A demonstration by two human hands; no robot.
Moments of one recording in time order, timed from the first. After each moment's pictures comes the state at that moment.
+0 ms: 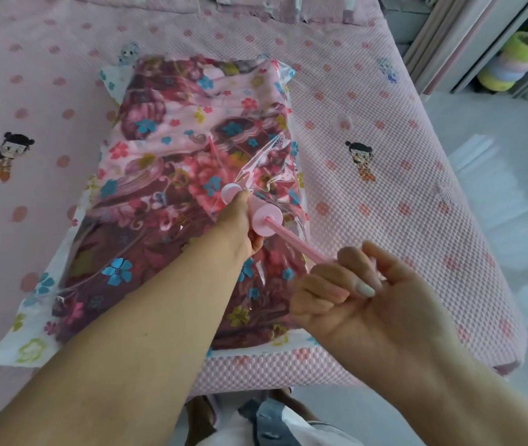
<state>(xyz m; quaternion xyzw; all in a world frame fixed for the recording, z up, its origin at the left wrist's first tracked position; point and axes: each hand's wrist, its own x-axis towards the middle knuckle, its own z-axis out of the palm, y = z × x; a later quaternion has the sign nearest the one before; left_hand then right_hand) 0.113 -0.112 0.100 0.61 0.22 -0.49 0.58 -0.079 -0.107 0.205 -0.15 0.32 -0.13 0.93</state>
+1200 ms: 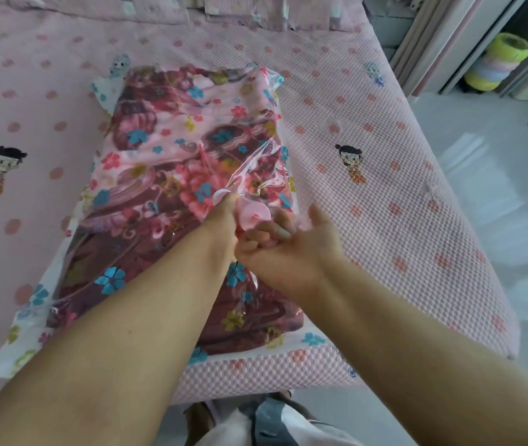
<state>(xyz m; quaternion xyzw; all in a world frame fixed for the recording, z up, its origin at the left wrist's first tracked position) 0.114 -0.112 0.126 0.57 0.18 -0.56 0.57 -0.015 -0.126 0.202 -0.04 0.39 -0.10 0.91</state>
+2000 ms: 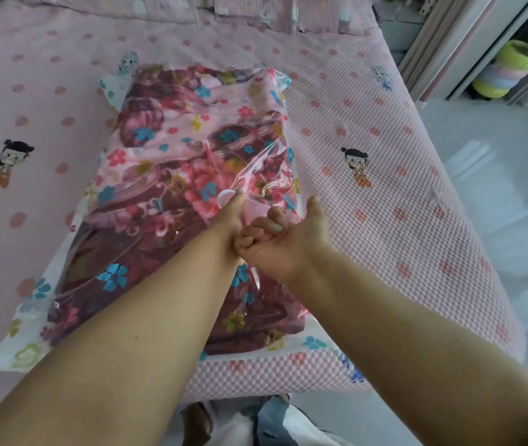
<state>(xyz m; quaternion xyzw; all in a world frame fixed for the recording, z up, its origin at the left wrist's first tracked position) 0.113 -0.113 0.119 0.56 0.19 -0.56 0.57 0.012 -0.132 0.201 -0.09 0.46 -0.11 0.88</state>
